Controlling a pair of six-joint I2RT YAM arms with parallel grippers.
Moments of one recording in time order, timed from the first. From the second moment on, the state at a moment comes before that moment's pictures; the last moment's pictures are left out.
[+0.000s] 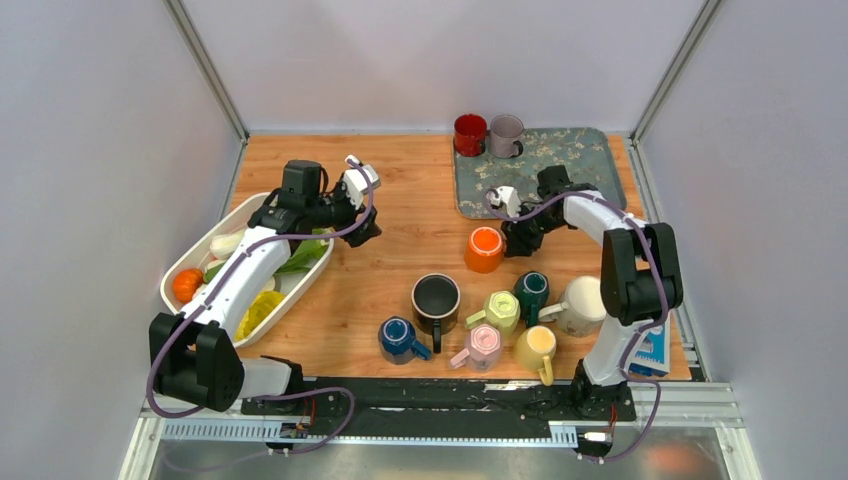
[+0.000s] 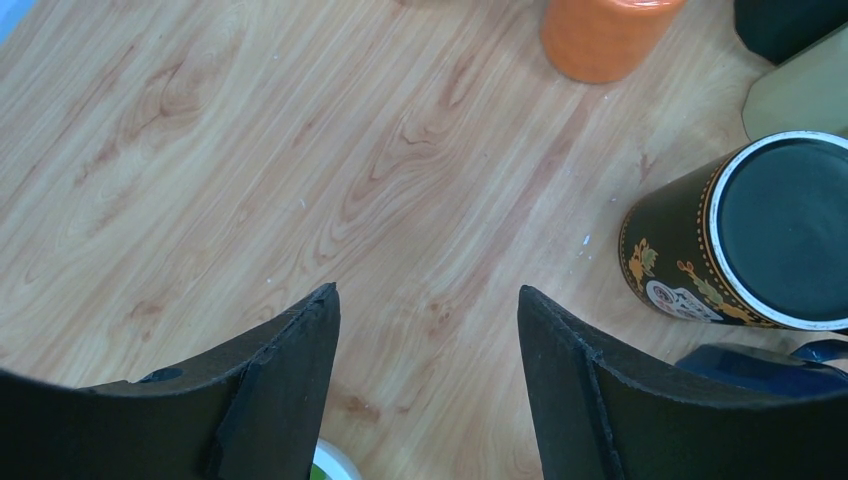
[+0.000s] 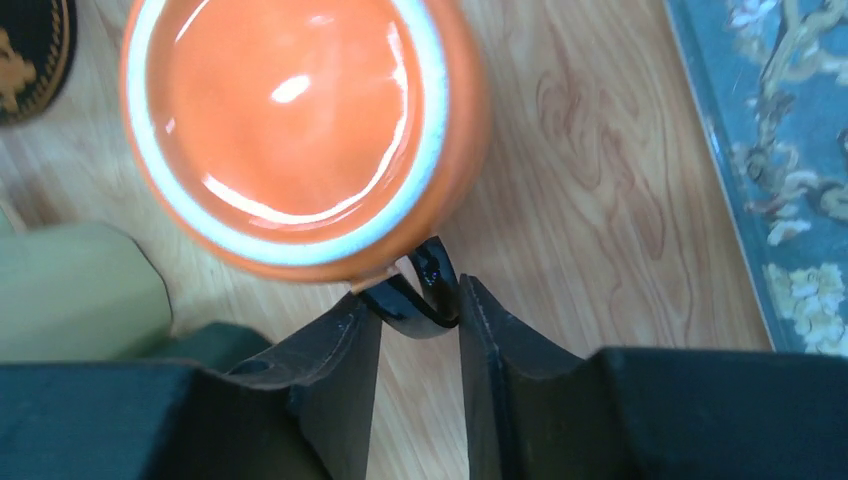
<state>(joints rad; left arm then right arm) -0.26 1.30 1.06 -0.44 0.60 0.47 0.14 1.81 1.23 -0.73 -0.62 -0.96</state>
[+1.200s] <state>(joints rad) -0.27 1.31 1.06 -0.40 0.58 0.47 0.30 1.94 1.33 -0.59 -0.63 -0.77</state>
